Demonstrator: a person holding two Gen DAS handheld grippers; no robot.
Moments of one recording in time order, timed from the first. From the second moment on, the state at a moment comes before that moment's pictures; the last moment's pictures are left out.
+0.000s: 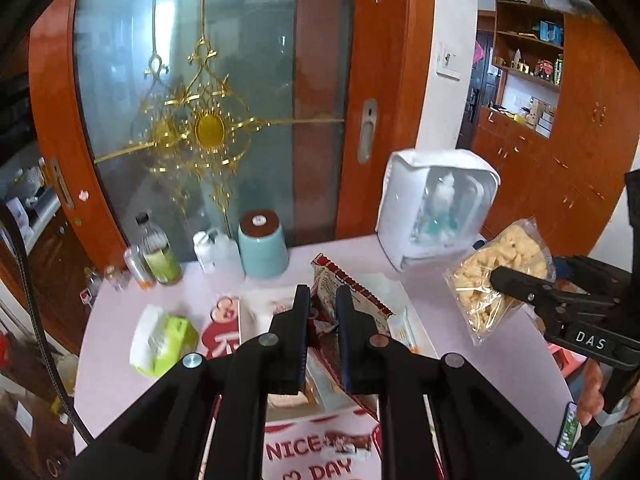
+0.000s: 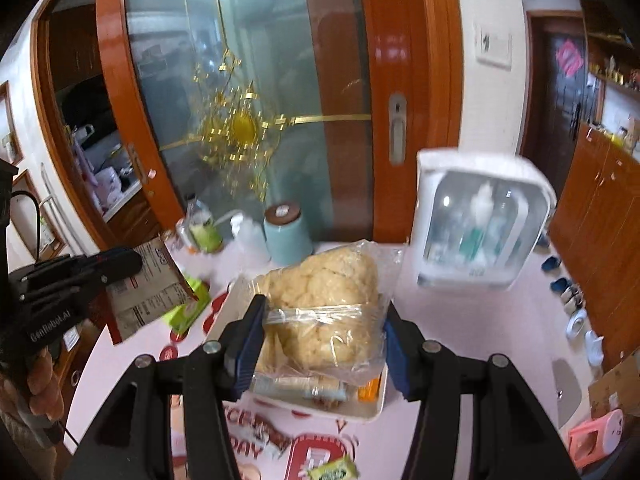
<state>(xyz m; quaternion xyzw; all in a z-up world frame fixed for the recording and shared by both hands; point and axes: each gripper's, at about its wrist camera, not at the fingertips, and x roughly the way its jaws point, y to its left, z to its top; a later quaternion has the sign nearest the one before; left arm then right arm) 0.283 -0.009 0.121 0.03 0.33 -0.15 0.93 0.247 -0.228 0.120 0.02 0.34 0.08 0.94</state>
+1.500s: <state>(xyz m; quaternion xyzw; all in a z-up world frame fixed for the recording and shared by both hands) 0.301 -0.026 0.033 0.05 0.40 -0.12 0.91 0.255 -0.225 0.033 0.01 0.43 0.05 0.90</state>
